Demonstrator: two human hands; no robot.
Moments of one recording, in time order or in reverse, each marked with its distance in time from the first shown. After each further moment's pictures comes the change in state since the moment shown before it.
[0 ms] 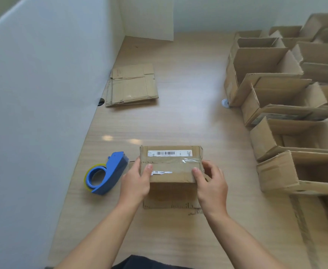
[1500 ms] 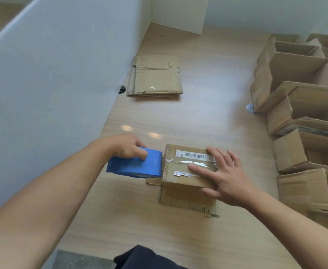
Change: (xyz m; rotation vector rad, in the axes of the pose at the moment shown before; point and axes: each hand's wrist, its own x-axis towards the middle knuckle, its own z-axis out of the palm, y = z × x) left_hand 0.108 0.009 -0.126 0.603 -0.736 0.053; right_hand 0.058 -0.016 -0.001 -1.157 -0.608 -0.997
